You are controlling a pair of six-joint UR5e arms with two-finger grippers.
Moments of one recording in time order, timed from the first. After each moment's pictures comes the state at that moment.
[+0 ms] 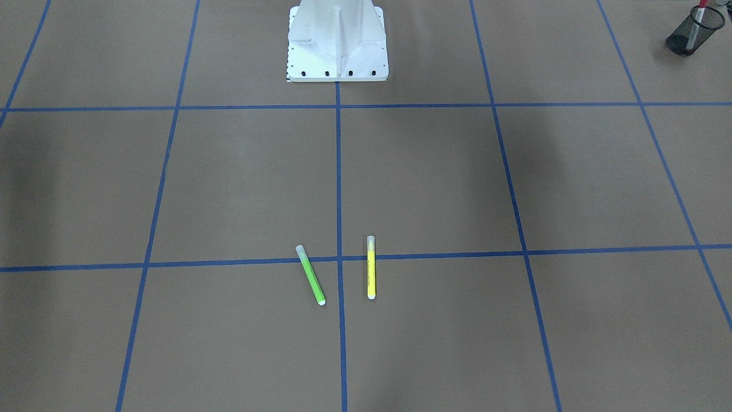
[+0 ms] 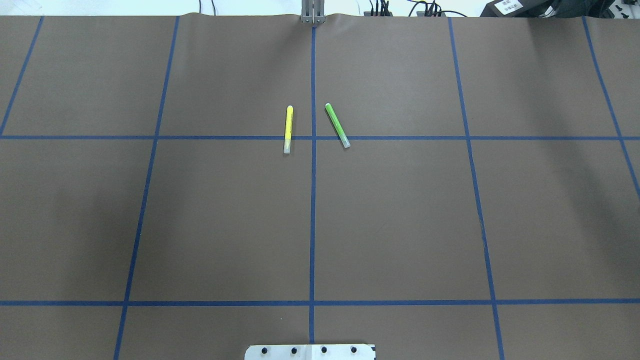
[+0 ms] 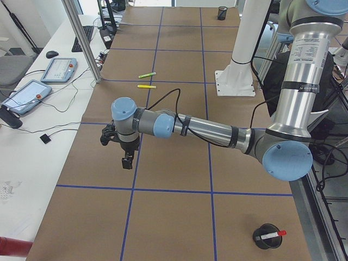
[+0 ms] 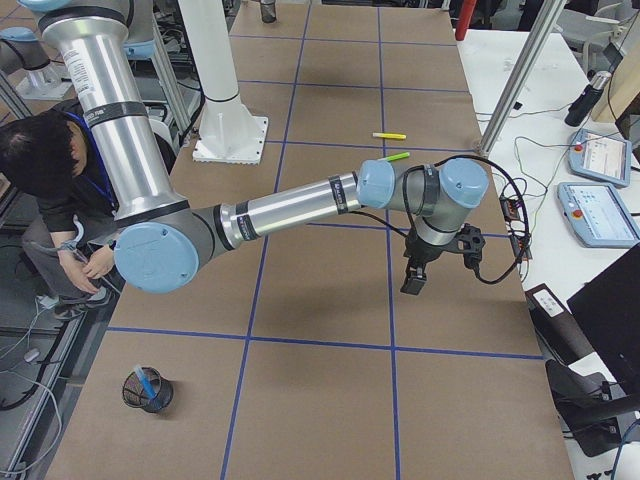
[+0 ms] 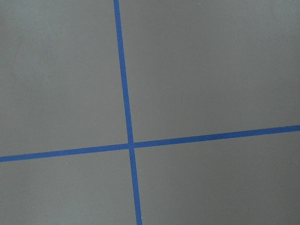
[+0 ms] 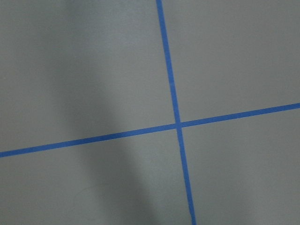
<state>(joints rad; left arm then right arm) -1.47 -1.70 -1.62 -1.58 -2.29 -0.08 1.55 -1.27 1.57 -1.96 2.35 0.08</state>
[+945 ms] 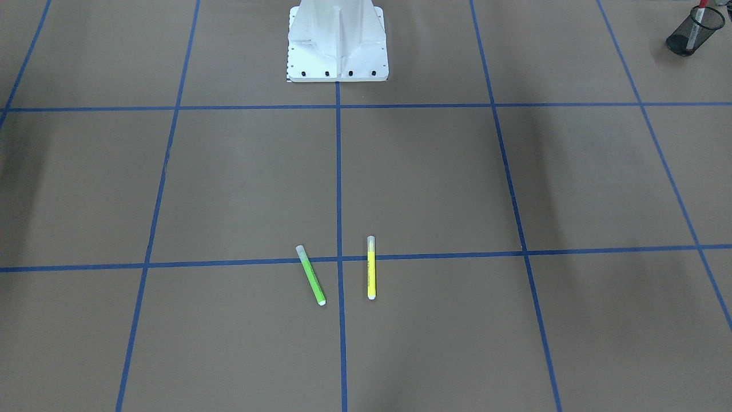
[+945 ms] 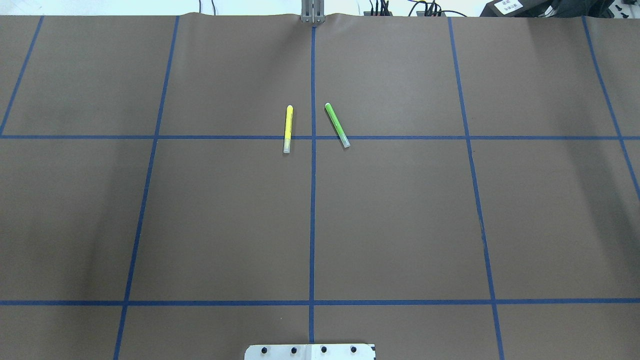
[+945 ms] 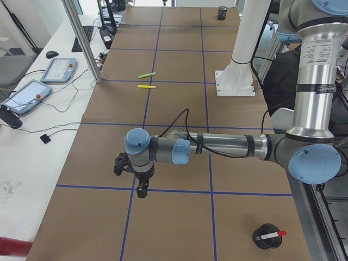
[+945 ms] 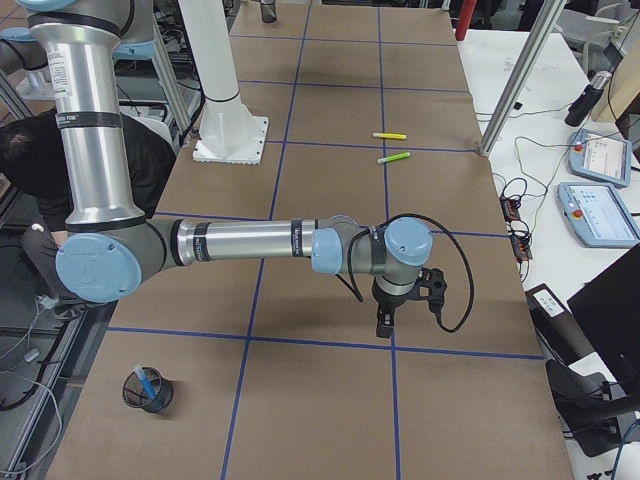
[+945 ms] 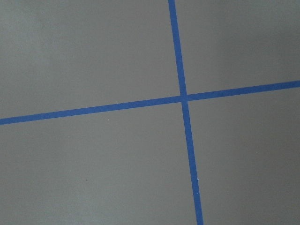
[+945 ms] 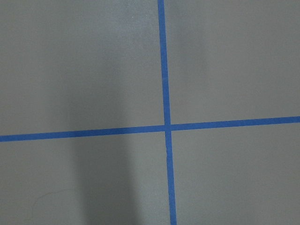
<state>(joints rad) -1.54 -1.57 -1.58 -1.60 -2.29 0.06 1.55 -1.48 1.56 -1.62 2.37 0.14</state>
